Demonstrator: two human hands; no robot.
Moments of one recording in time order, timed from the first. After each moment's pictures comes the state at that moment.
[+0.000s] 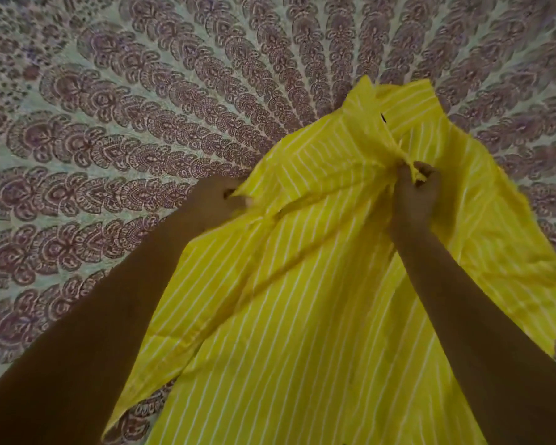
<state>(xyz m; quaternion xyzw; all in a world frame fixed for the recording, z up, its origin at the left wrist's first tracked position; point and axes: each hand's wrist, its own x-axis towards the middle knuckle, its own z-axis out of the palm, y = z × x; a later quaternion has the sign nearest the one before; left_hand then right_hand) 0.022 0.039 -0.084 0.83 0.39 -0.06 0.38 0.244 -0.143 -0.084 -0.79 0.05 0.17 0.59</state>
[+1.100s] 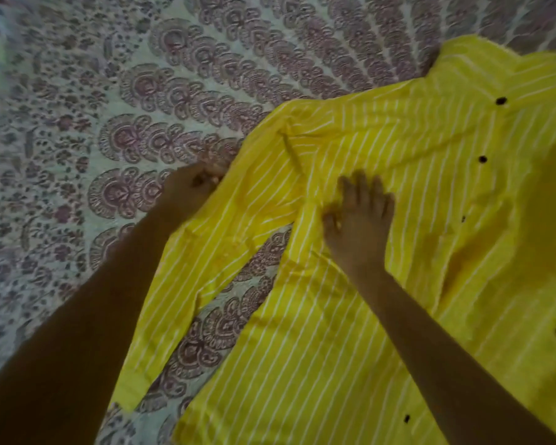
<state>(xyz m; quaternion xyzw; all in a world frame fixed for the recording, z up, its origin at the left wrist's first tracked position) -0.137 0.069 -0.084 0.73 0.57 0.03 0.37 0.062 -0.115 -0.098 -0.87 -0.45 0.15 0.15</state>
